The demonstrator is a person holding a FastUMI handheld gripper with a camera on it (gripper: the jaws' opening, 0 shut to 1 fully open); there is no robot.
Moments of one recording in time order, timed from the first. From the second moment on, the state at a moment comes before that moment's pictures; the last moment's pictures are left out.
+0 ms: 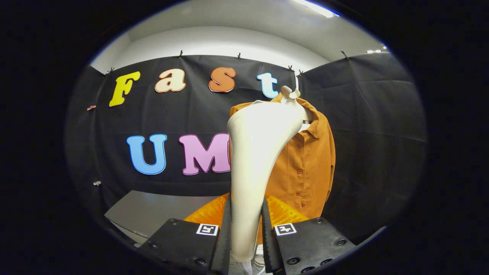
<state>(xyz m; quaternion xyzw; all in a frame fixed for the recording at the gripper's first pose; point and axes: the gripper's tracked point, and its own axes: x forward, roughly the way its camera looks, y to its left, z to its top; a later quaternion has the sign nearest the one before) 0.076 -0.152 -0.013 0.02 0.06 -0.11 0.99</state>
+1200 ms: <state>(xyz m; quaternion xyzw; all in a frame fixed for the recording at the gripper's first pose) 0.188 -0.244 -0.157 0.10 0.19 0.01 0.98</state>
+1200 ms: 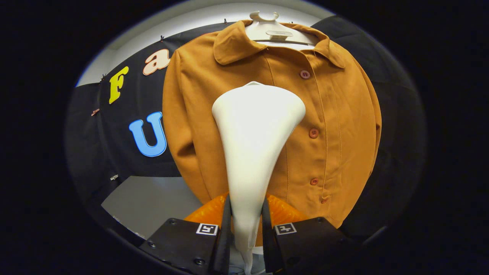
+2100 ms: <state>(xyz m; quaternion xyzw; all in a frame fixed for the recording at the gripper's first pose) 0.134 -0.253 -0.256 0.11 0.30 -0.03 0.95</state>
